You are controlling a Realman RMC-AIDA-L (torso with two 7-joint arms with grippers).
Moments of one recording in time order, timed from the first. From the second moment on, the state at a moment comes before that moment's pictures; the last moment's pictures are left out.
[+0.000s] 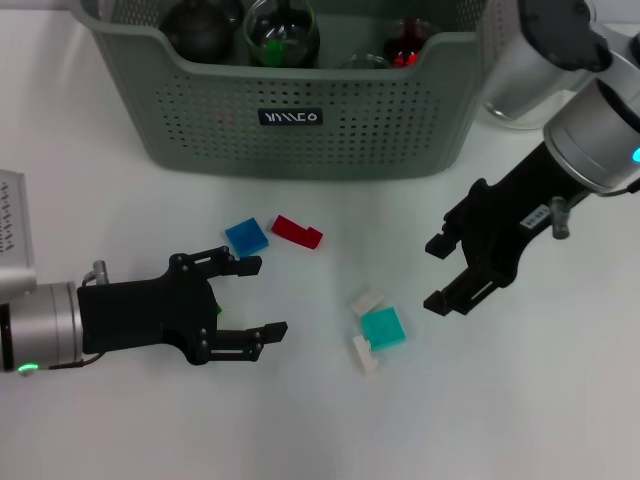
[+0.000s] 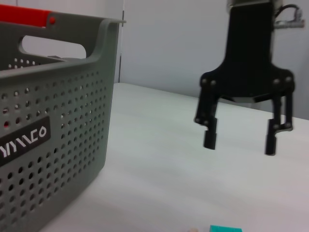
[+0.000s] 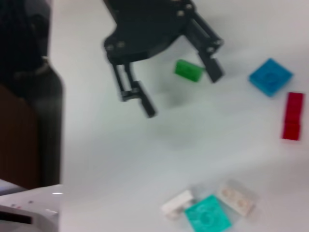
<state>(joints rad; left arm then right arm) -0.36 -2.17 0.63 0.62 2.13 1.59 -1.00 0.83 2.10 -1.28 -1.09 -2.44 -1.77 2.05</state>
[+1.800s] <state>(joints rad) -0.43 -2.17 0.99 1.33 2.40 1.69 -1.79 0.57 2.09 -0.95 -0.84 -2.12 -1.65 1.49</state>
